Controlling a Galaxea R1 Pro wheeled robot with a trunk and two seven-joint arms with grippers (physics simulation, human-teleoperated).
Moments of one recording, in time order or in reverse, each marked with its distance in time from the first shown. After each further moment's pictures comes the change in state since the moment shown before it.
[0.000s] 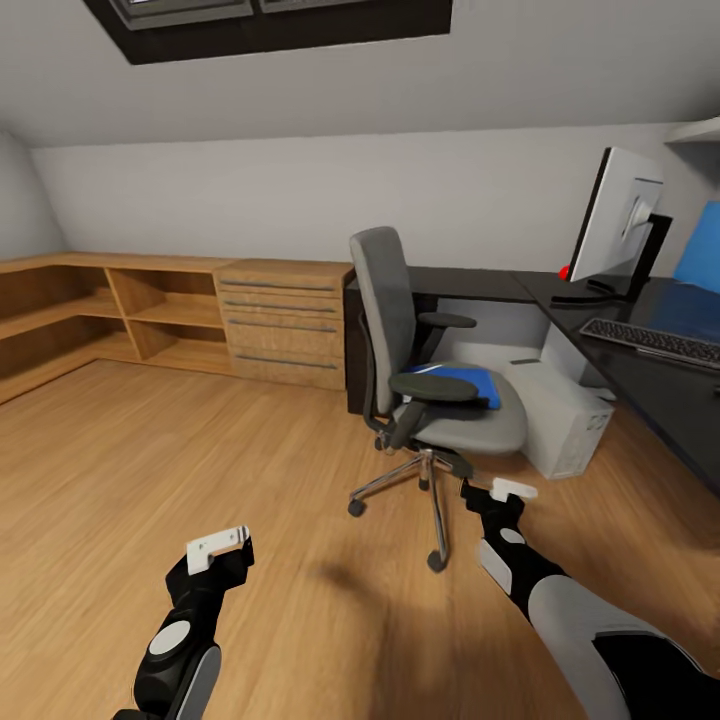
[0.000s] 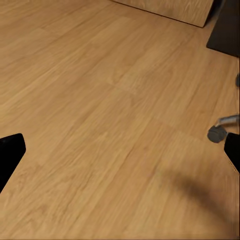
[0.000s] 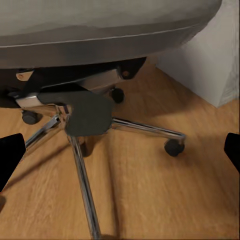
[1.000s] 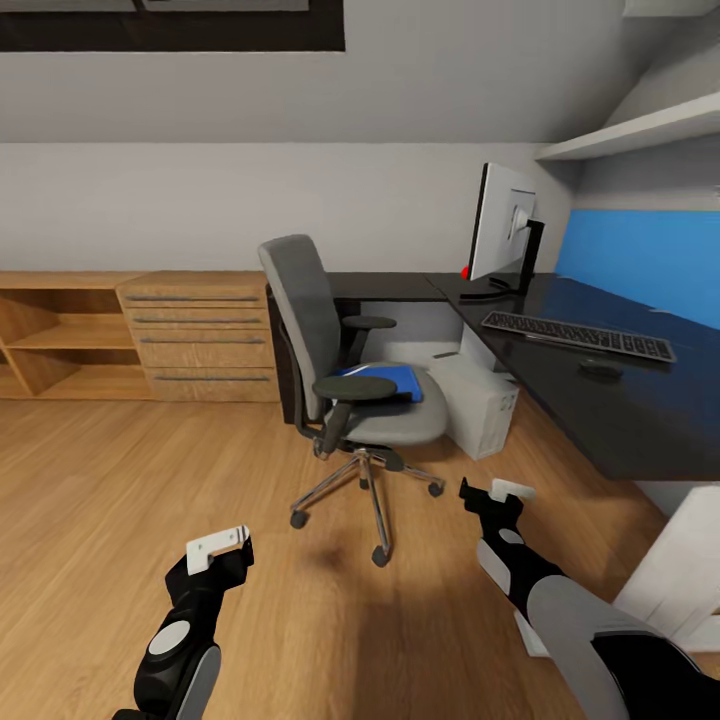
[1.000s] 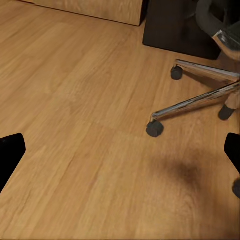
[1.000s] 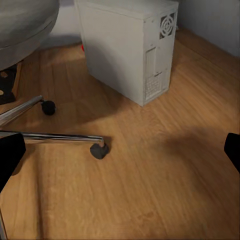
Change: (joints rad) left arm 0.000 0.001 0.001 0.000 0.000 -0.001 0.000; right arm 0.000 0.004 0.001 0.002 -0.002 0.002 -0.001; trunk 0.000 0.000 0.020
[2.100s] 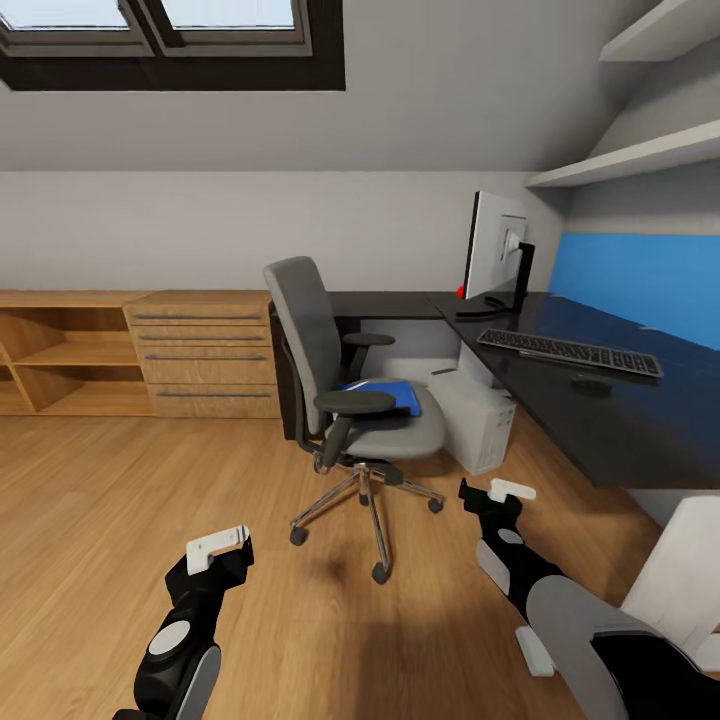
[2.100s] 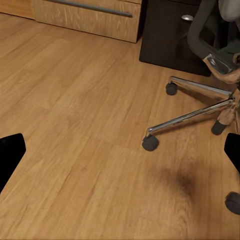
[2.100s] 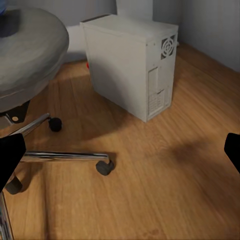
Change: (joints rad) left arm 0.000 0.000 0.000 -0.001 0.000 -0.001 0.000; right arm 0.000 0.002 0.000 0.000 0.000 0.002 0.002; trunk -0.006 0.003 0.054
